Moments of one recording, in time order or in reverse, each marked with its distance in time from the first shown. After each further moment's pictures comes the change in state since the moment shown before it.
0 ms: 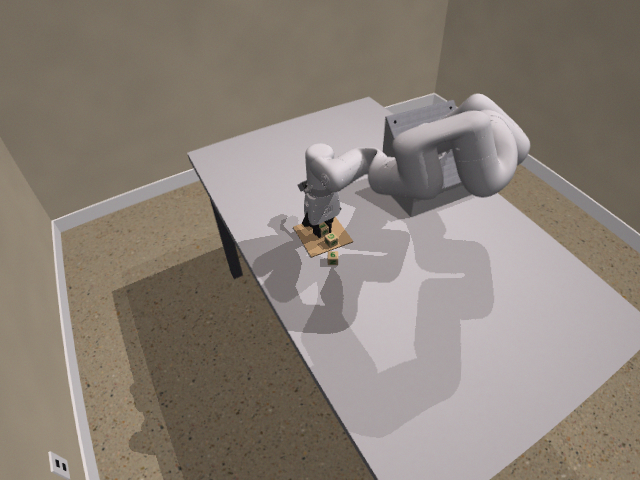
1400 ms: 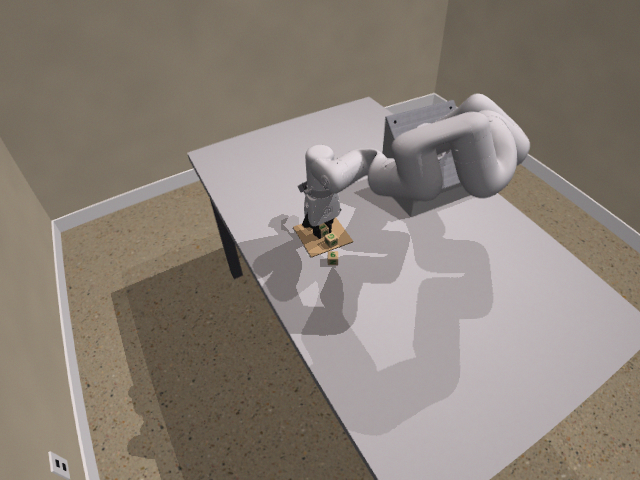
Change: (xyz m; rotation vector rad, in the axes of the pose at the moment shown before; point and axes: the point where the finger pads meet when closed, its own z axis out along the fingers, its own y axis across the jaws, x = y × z) arm 0.000 0.000 0.004 0.000 0.000 0.000
